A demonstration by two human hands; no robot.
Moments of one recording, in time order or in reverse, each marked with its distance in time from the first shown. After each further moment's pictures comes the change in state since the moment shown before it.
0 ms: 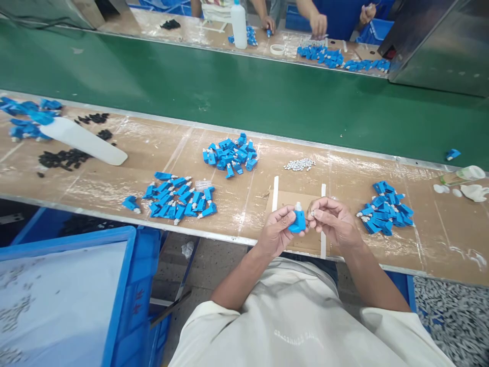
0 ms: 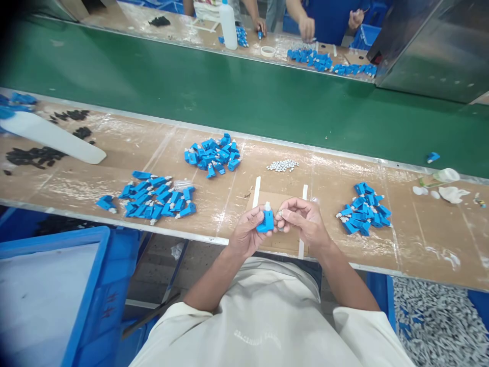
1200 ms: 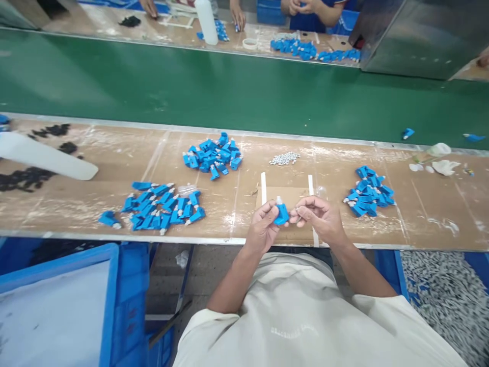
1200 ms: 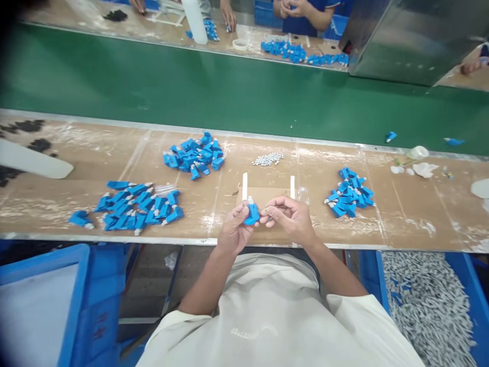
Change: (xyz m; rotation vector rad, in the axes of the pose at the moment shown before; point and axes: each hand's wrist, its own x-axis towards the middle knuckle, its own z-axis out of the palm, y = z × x) left_hand -0.003 -0.004 -0.014 0.035 0.118 0.059; right_hand -0.018 0.024 0.010 -0.085 0.134 -0.121
